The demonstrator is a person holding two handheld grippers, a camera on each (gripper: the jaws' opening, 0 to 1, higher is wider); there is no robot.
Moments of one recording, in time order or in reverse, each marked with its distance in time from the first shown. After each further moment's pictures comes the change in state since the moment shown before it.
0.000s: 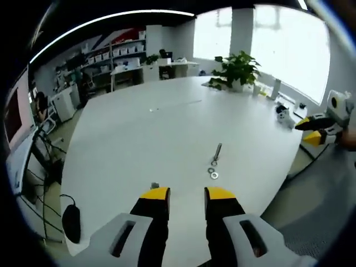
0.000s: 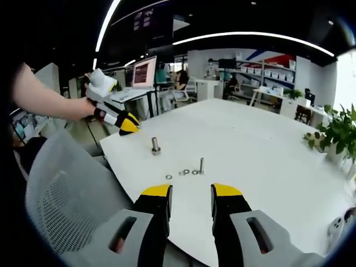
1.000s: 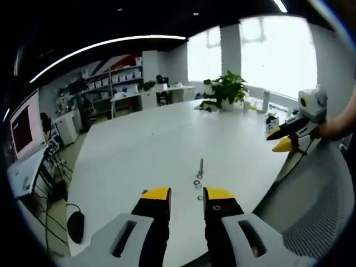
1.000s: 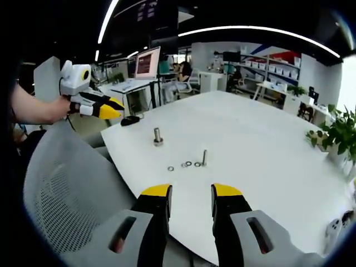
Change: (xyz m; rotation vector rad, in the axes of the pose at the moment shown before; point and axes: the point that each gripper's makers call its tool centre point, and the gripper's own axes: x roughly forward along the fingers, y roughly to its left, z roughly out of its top) left arm -0.044 -0.032 0.005 0.092 -0.189 0.011; right arm 0.005 0.004 -0.012 -0.011 0.069 0.000
